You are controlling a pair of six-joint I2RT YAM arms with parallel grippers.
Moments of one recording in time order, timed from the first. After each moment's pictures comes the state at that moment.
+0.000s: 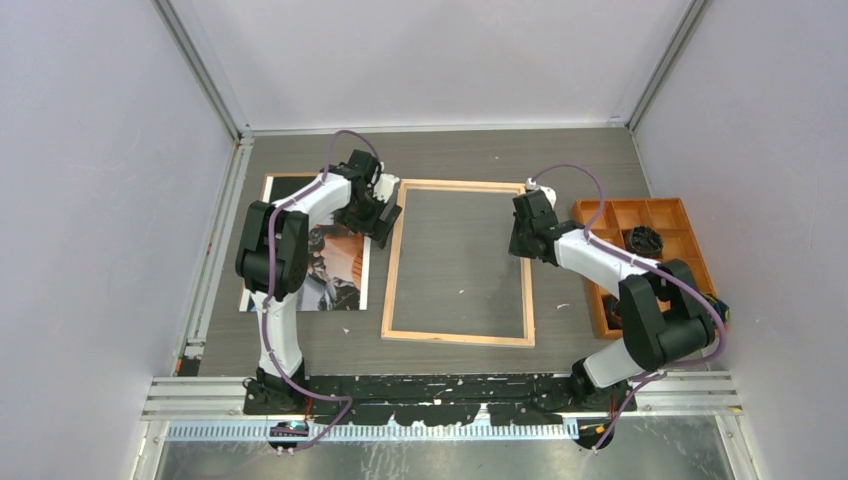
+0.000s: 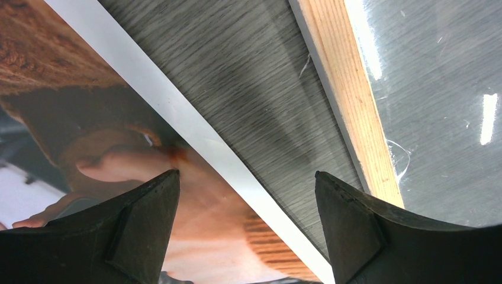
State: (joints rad) left arm -0.33 2.04 1.50 -0.74 0.14 0.21; right arm 0.37 1.49 0.85 -0.28 0.21 0.50
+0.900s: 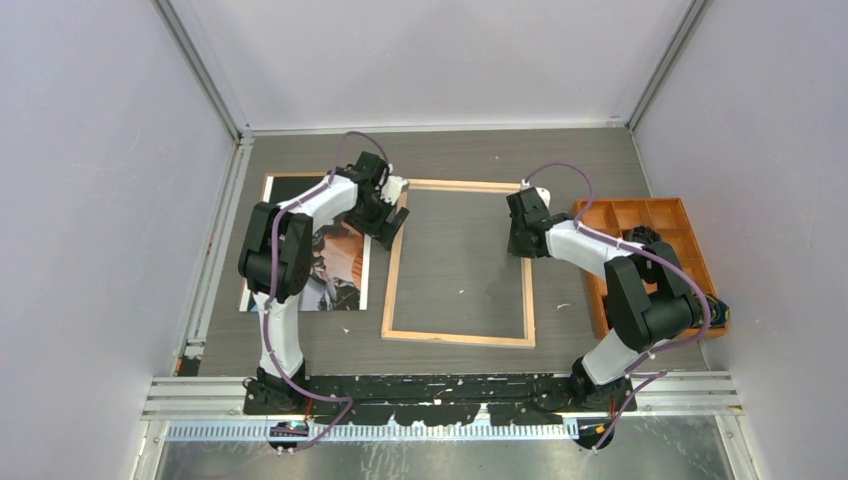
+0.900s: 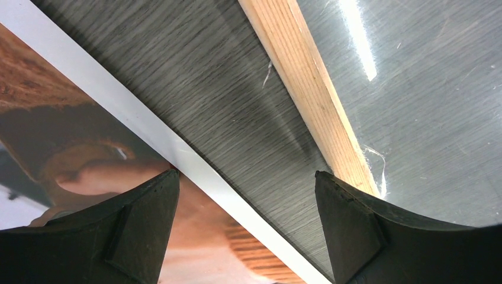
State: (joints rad) left arm -0.37 2.03 1.50 -0.72 0.14 0.21; right arm 0.37 1.61 0.91 -0.33 0.24 0.47
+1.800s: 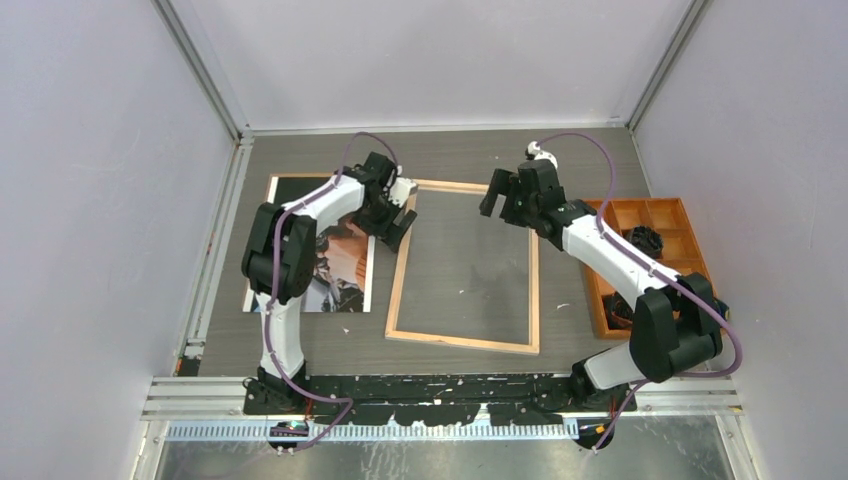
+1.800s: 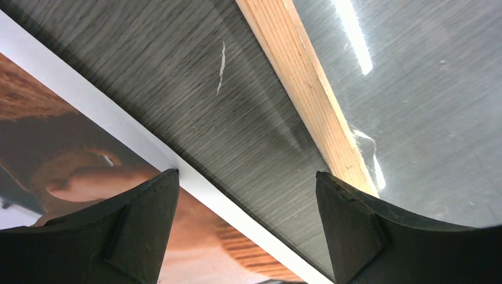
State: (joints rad) left arm -0.42 2.03 1.50 -0.72 0.13 0.22; right arm 0.38 1.45 1.03 -0.33 0.12 0.52
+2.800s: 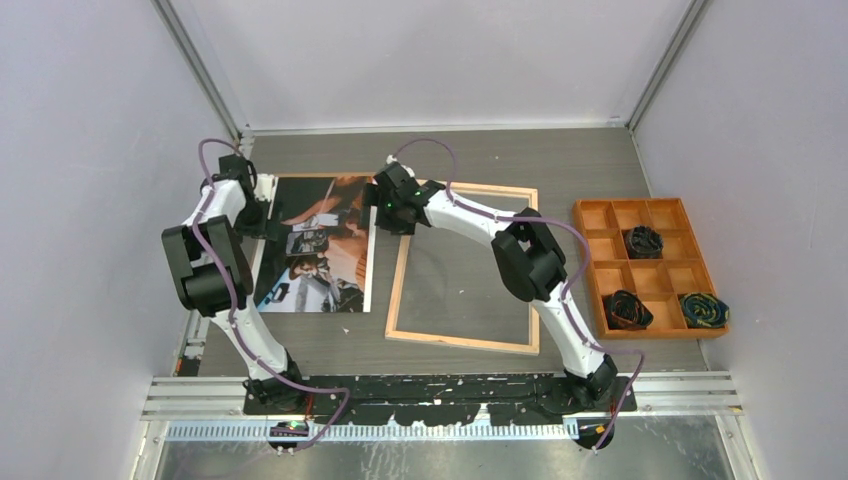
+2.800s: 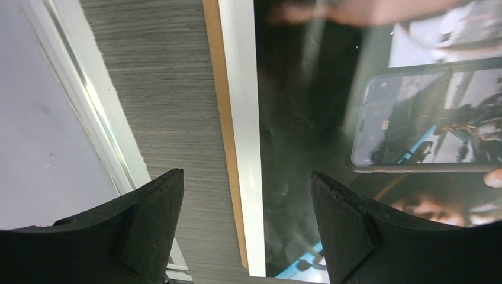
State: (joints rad) left arm 0.27 1.87 1.39 -0.76 -0.06 0.36; right arm 0.80 2.33 1.95 -0.44 -0.03 0.80
